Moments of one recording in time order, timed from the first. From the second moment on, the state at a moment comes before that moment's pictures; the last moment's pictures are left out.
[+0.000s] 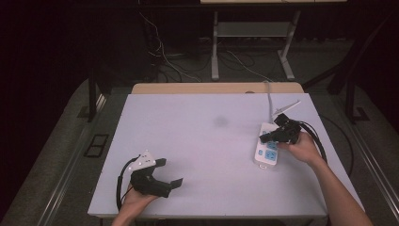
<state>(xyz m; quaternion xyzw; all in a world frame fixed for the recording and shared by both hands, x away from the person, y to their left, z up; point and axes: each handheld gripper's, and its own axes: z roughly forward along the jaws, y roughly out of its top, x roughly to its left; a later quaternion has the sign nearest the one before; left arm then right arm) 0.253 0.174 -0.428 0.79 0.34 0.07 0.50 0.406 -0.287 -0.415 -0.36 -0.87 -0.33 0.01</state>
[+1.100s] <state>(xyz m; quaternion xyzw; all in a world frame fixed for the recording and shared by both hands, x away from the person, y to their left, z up) 0.252 0.172 -0.428 0.79 0.34 0.07 0.50 0.394 -0.282 -0.416 -0.36 -0.87 -0.33 -0.03</state>
